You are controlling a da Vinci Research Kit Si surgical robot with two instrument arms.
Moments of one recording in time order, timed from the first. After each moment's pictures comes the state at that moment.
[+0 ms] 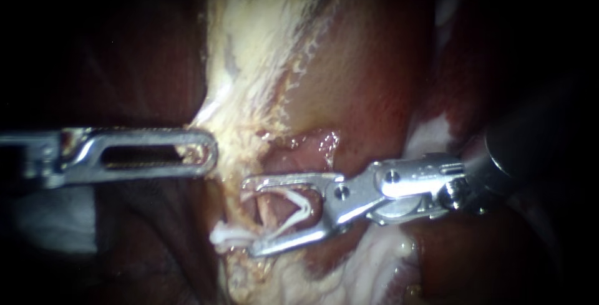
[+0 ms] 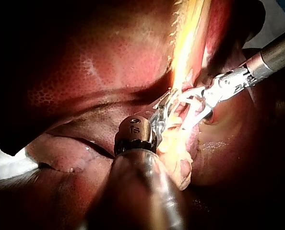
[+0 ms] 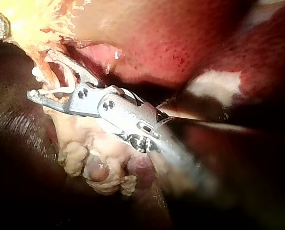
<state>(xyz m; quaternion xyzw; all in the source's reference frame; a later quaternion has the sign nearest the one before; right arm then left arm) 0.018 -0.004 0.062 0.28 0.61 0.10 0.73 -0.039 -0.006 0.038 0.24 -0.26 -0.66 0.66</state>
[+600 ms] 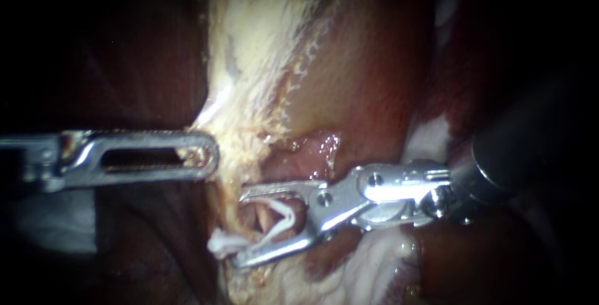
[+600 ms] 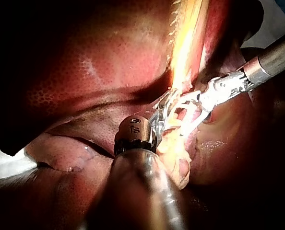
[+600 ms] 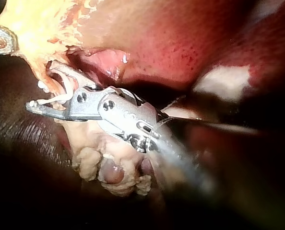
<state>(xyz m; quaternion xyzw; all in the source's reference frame) 0.020 -0.005 0.060 0.33 0.63 0.10 0.70 -0.039 -0.006 0.039 0.24 -0.25 -0.66 0.66</state>
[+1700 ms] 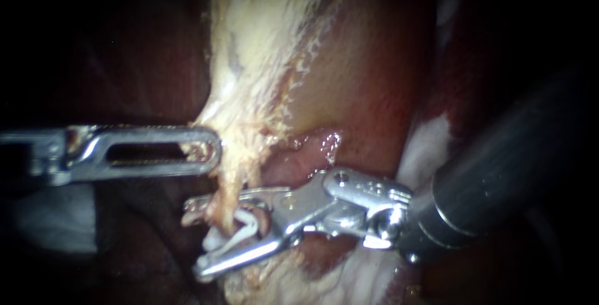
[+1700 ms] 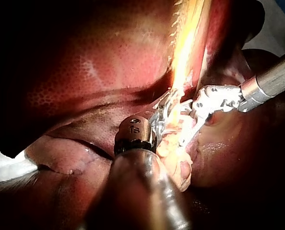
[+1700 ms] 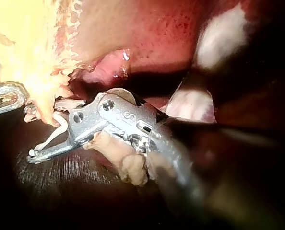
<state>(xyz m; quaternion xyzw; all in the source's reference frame) 0.024 -0.004 0.060 0.40 0.65 0.15 0.62 -0.040 -0.005 0.039 0.24 -0.26 -0.66 0.66</state>
